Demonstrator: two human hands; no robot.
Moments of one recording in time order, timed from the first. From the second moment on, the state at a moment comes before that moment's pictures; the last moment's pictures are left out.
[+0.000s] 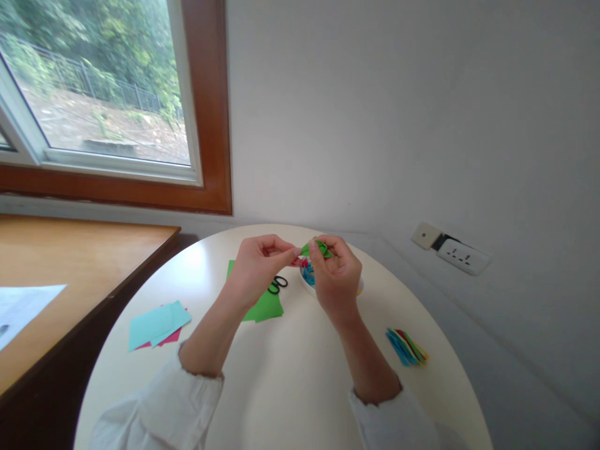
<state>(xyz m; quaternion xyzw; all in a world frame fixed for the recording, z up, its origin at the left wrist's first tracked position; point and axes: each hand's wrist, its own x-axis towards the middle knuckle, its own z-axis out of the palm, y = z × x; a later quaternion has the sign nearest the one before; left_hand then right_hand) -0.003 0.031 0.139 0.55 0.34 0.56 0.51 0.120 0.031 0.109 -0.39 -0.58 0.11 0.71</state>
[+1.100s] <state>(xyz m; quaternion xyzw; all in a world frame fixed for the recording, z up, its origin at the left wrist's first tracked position) 0.006 0.019 0.139 0.54 0.29 0.57 0.55 0.115 0.020 0.115 -0.40 -0.55 -0.02 0.73</state>
